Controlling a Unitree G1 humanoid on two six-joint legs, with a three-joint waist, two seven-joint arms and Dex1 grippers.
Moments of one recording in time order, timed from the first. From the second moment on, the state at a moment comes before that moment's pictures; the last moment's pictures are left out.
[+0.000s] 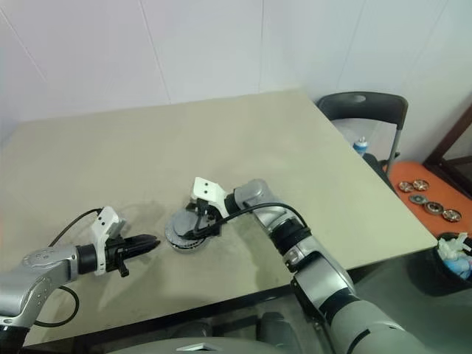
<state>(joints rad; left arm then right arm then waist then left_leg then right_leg) 0.14 0.74 0.13 -0.24 -0.51 0.65 -0.87 -0.75 -0.11 0.46 0.55 0.02 0.27 1.17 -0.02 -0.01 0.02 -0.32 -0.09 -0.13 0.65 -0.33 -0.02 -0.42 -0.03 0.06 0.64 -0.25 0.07</state>
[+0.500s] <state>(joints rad) 0.15 0.74 0.13 -0.23 -0.50 0.64 -0.87 -0.76 -0.12 0.46 0.57 0.00 0.24 1.19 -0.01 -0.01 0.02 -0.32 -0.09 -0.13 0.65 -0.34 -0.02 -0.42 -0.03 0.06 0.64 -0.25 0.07</state>
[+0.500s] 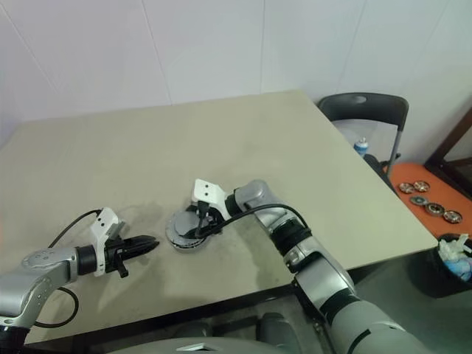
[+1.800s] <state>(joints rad) 0.14 0.72 0.13 -0.24 -0.49 0.64 -0.86 -0.77 -0.19 0.39 0.59 0.14 0.34 1.41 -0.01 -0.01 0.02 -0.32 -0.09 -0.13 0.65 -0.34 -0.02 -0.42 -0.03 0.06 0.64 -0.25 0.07</state>
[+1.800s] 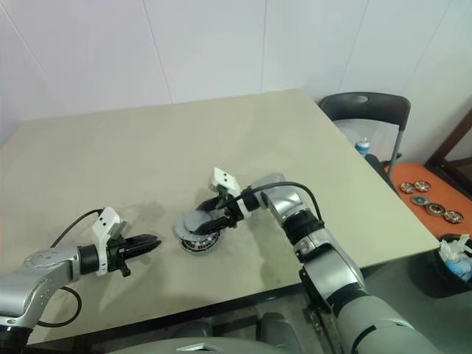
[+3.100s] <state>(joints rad) 0.16 0.71 0.13 -0.25 -0.49 0.65 -0.84 -0.75 -0.18 0.44 0.64 0.02 0.05 1.38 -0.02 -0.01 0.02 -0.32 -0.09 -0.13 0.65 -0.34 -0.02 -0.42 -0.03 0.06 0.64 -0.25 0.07</state>
